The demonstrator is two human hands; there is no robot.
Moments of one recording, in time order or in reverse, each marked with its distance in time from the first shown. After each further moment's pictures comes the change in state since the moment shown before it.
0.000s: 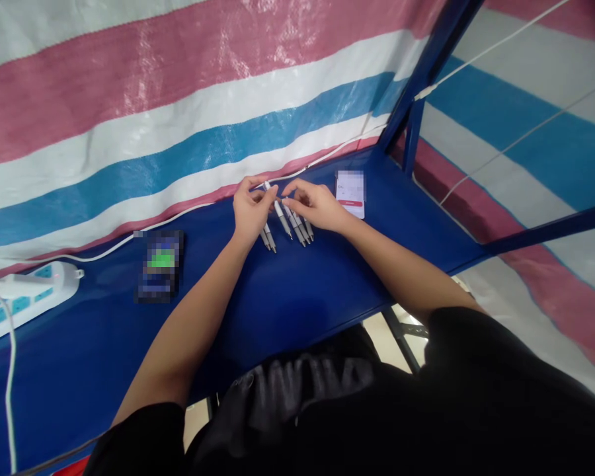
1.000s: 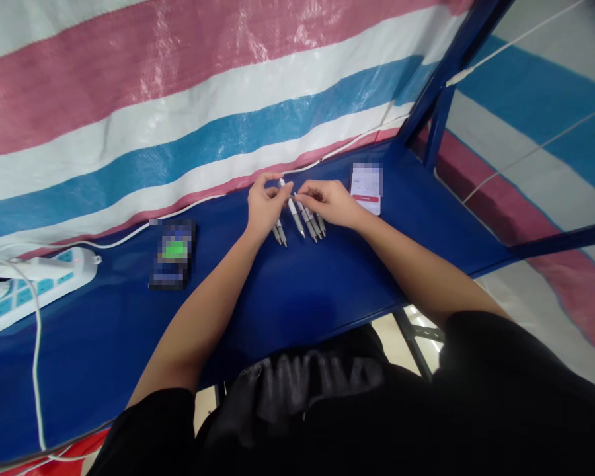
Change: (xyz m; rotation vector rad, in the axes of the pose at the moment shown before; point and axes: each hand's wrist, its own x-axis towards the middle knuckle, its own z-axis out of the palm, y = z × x) left_hand -0.003 -0.019 -0.002 0.103 -0.006 -0.005; right_hand 0.000 -0.001 0.002 -0.004 -0.009 0.034
